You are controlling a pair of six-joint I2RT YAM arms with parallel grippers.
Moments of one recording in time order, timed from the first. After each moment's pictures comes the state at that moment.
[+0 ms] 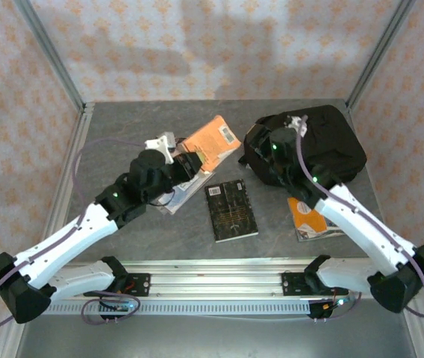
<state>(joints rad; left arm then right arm) -0.68 1.05 1.00 -0.28 -0.07 -0.95 0.63 1.19 1.21 -0.47 0.41 0.84</state>
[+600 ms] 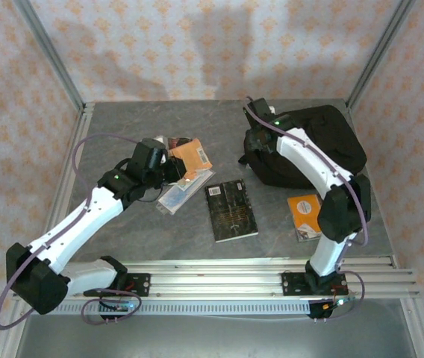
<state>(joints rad) -0.48 1.18 1.02 -0.55 0.04 -0.80 0.47 1.77 1.63 -0.94 0.38 0.33</state>
